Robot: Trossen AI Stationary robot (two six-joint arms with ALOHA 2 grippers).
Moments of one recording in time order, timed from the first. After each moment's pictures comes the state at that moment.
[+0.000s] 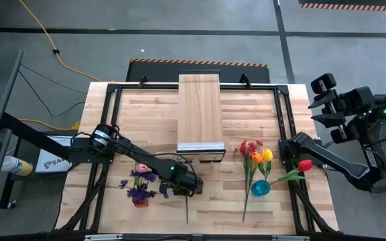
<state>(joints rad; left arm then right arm) -0.39 2.02 1.42 -0.58 0.15 -1.91 -0.90 0.52 1.13 0.07 -1.12 0.47</state>
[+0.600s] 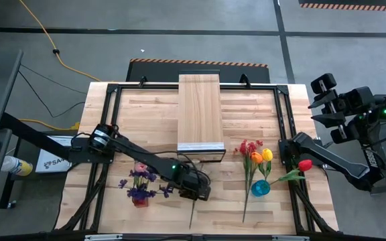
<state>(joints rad) -0.39 2.02 1.56 -0.60 0.17 -1.69 -0.90 0.52 1.13 0.07 -1.12 0.47</state>
